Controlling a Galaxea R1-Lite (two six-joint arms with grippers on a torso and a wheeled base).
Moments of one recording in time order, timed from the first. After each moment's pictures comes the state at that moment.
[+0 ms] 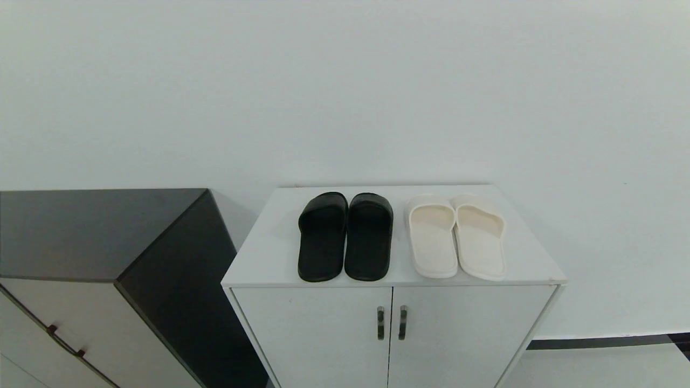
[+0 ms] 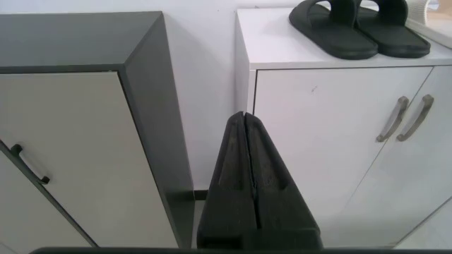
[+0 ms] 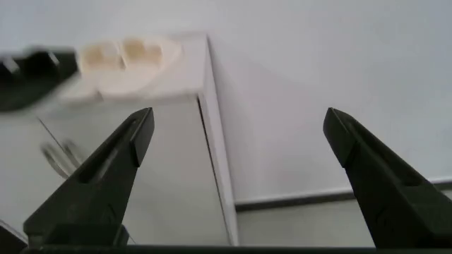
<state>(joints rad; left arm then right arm) 0.00 0.00 0.00 0.00 0.01 0.02 0.00 0.02 -0.10 -0.01 -0.04 0.08</state>
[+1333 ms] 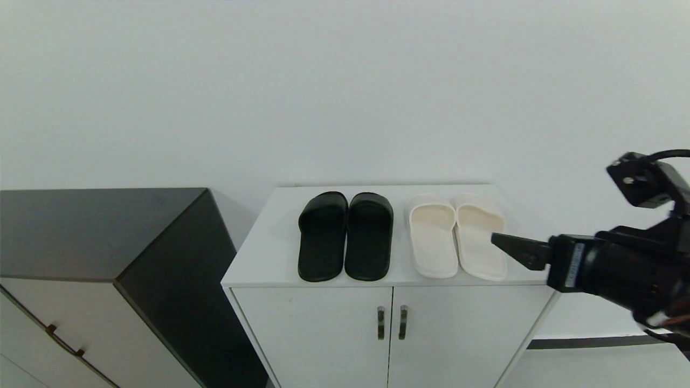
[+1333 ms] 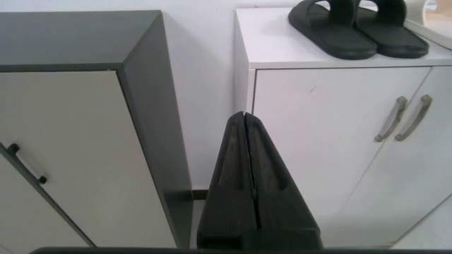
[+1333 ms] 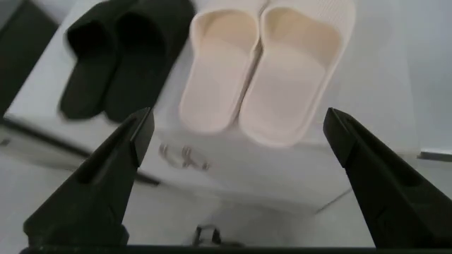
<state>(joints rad) 0.00 0.00 0.00 0.00 0.01 0.01 0.74 1.33 -0.75 -0.28 -0.42 0.38</state>
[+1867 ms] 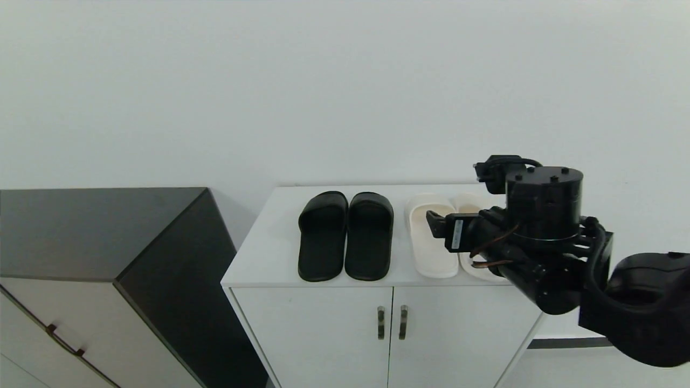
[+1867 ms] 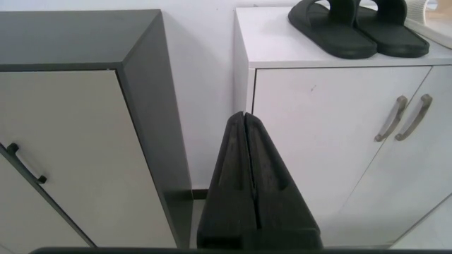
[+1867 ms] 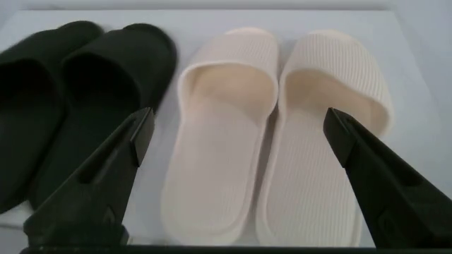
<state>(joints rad) 0.00 0.00 0.00 0.00 0.01 0.01 0.72 1.76 -0.92 -0.64 -0.58 0.21</state>
